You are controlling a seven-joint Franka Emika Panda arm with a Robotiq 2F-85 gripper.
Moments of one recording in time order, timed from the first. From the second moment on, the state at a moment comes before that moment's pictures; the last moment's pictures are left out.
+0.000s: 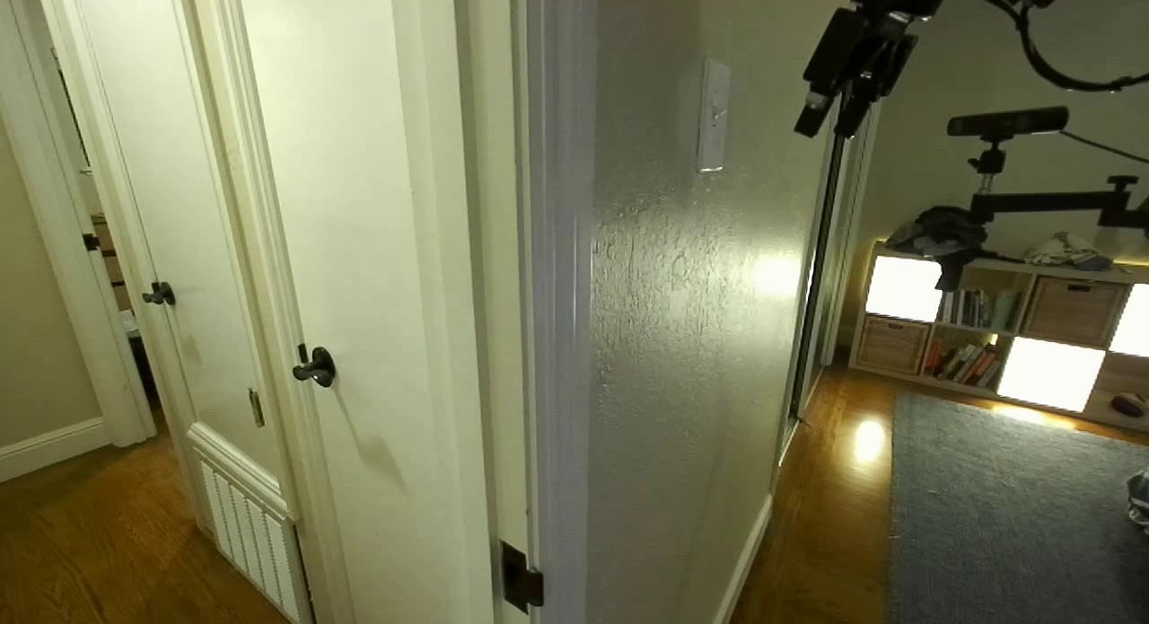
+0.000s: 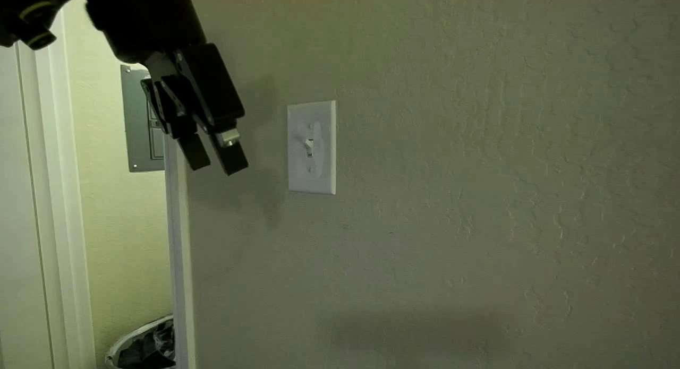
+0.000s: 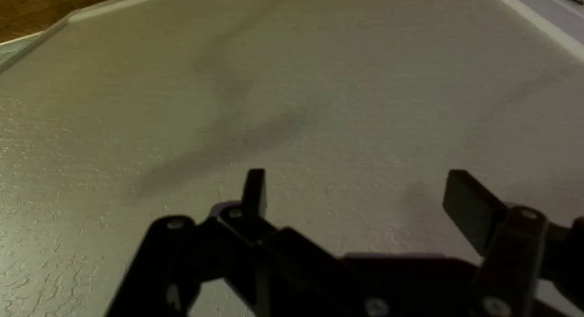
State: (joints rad) arm -0.05 -0.24 -0.03 -2.22 -0.07 2.37 0.08
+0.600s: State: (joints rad) arm -0.05 -0.22 -0.03 -2.21 -0.07 2.38 0.08
